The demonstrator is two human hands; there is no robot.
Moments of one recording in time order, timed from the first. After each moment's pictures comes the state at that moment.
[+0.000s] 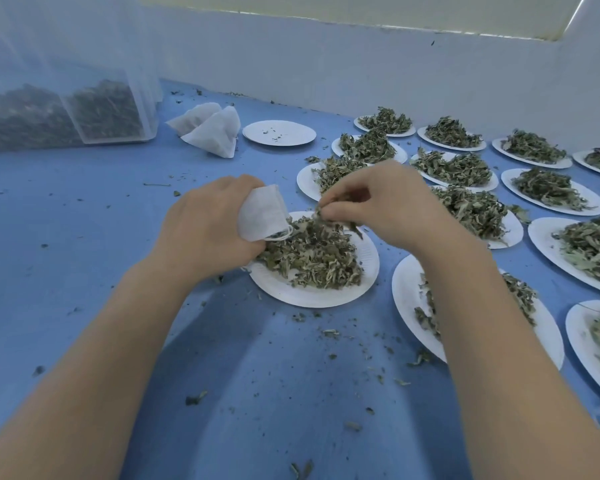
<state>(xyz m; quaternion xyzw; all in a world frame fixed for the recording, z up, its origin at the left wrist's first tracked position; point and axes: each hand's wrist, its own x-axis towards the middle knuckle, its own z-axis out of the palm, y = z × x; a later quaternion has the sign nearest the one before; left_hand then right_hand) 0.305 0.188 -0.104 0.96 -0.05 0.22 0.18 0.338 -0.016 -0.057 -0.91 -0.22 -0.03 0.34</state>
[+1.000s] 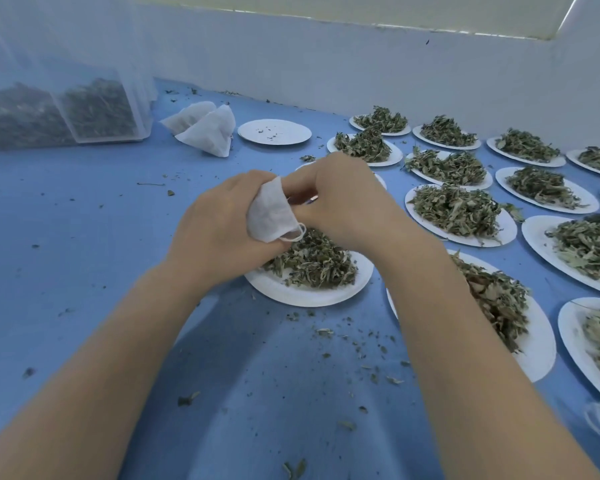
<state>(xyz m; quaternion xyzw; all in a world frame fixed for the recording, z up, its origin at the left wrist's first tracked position) 0.300 0.165 -0.103 0.92 -0.08 0.26 0.29 0.319 0.018 -0.050 -0.89 -0.31 -0.03 0.33</state>
